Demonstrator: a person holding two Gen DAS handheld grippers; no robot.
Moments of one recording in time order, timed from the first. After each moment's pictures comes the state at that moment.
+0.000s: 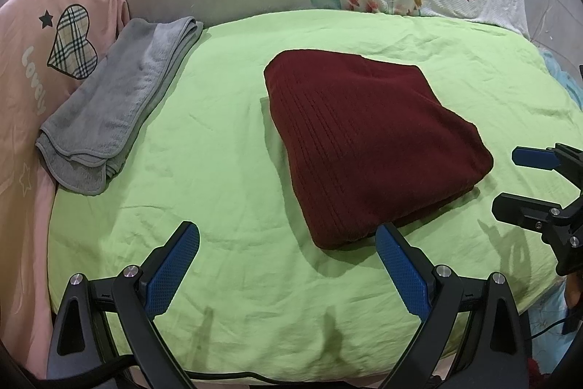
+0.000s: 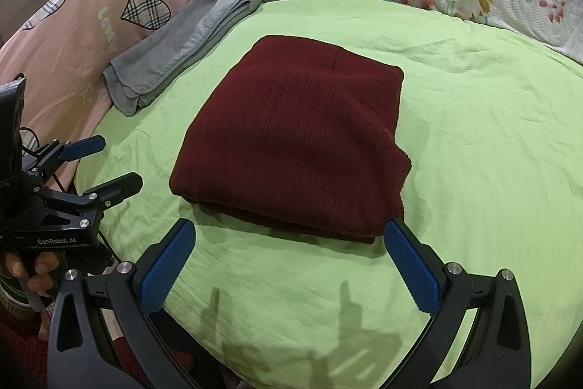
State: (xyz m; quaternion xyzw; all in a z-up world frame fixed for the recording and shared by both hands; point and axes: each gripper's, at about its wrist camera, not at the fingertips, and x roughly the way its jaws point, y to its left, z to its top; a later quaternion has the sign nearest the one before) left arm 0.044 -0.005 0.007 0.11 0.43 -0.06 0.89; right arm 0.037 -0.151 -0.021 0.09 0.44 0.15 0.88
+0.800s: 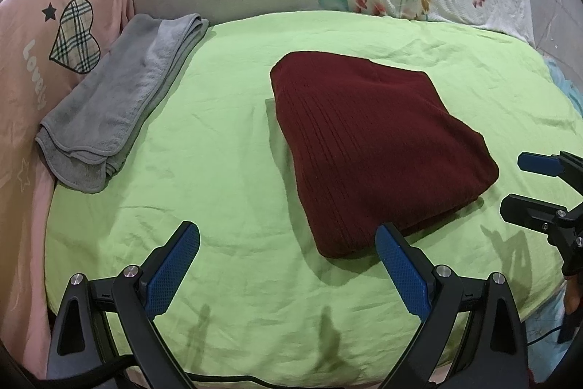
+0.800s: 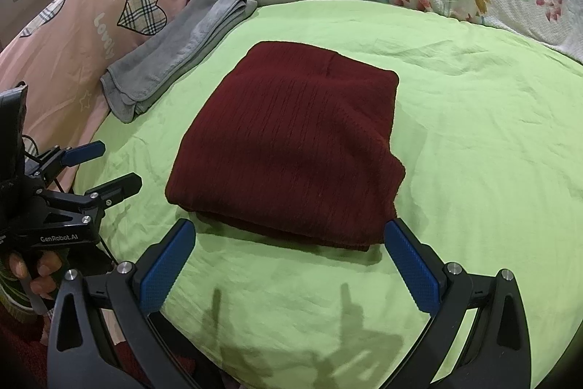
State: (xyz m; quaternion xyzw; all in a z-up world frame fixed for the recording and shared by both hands) left arm 0.055 -0.003 0.007 0.09 0.43 -0.05 0.90; right arm 0.044 -0.158 -0.020 0.09 0.44 0.15 0.88
